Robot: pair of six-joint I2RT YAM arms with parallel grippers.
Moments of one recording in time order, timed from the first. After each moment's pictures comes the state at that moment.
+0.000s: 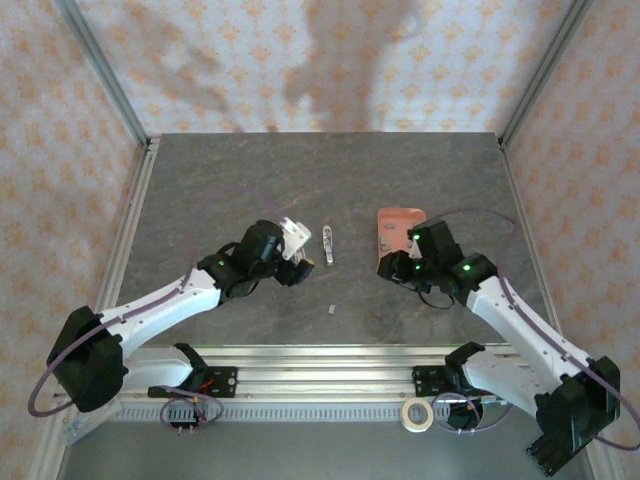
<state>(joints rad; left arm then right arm) -0.64 1.20 0.74 -0.23 -0.04 0.04 0.51 1.00 0.77 -0.74 -0.24 0.78</state>
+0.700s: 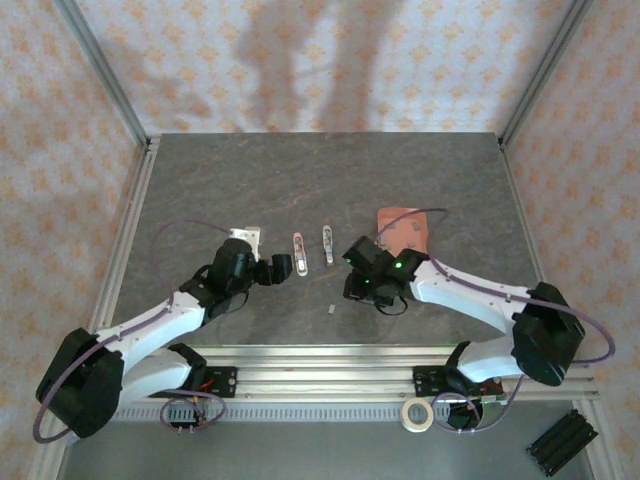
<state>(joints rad) -0.49 1.06 0.42 0.05 -0.02 -0.49 0.88 1.37 0.90 -0.74 0.00 1.04</state>
